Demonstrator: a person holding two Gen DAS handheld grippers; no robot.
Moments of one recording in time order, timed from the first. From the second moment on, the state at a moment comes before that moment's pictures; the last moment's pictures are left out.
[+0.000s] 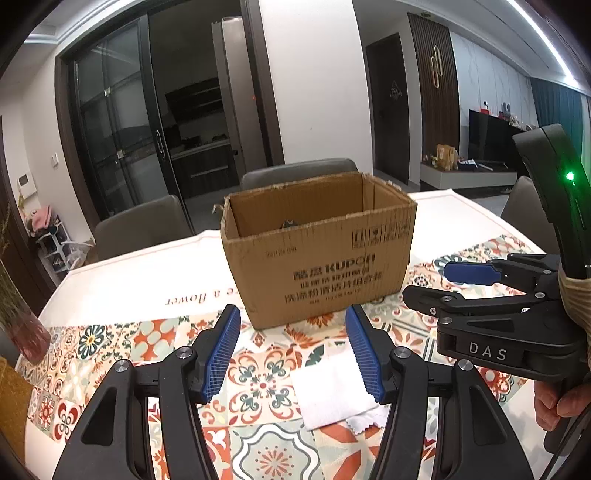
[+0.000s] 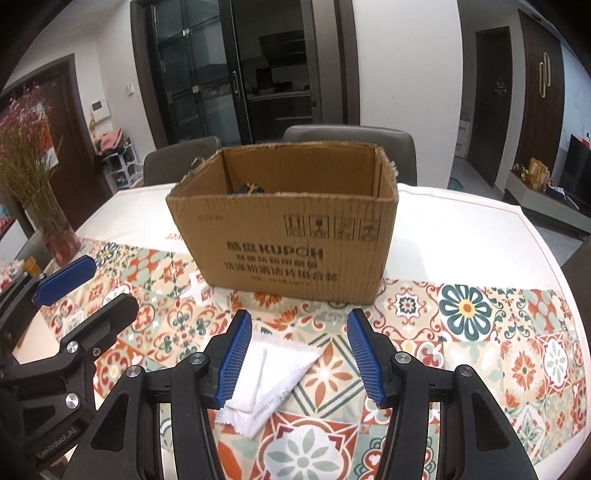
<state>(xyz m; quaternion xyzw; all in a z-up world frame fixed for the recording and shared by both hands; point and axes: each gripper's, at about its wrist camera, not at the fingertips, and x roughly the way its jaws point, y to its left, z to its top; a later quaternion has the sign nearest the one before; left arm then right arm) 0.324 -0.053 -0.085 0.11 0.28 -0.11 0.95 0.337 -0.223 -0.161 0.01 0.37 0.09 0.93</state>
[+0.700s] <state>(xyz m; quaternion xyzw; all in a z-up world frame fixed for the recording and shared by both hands) 0.327 -0.056 -0.145 0.12 0.34 -0.13 0.92 0.347 -0.208 -0.215 -0.05 0.39 0.13 0.91</state>
